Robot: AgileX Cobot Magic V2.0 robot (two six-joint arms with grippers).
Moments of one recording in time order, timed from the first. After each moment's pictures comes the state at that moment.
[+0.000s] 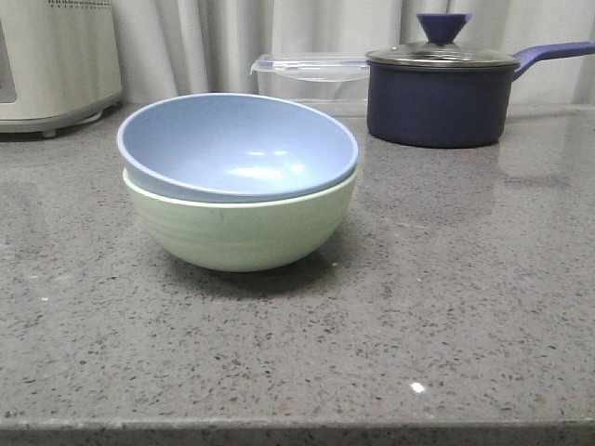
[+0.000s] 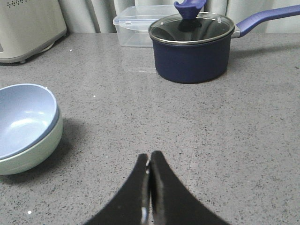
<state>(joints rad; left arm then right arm) 0.01 0.00 0.00 -0.06 0.09 0.03 0.29 0.20 -0.46 0.11 0.55 0.07</state>
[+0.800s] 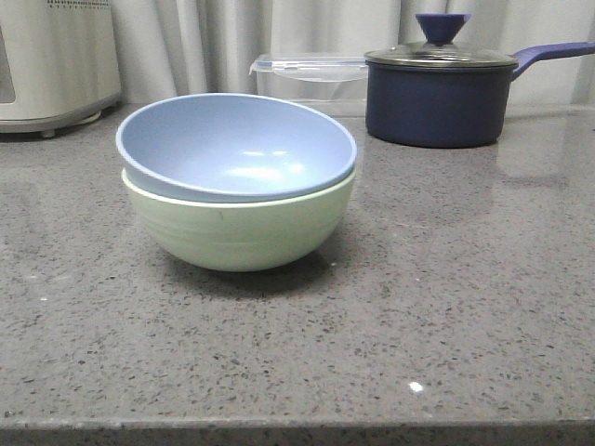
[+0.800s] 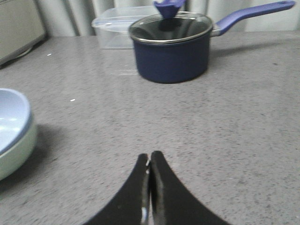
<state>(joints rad) 0.01 0.00 0.00 -0.06 0.09 0.03 0.20 0.20 -0.36 0.11 0.43 0.07</state>
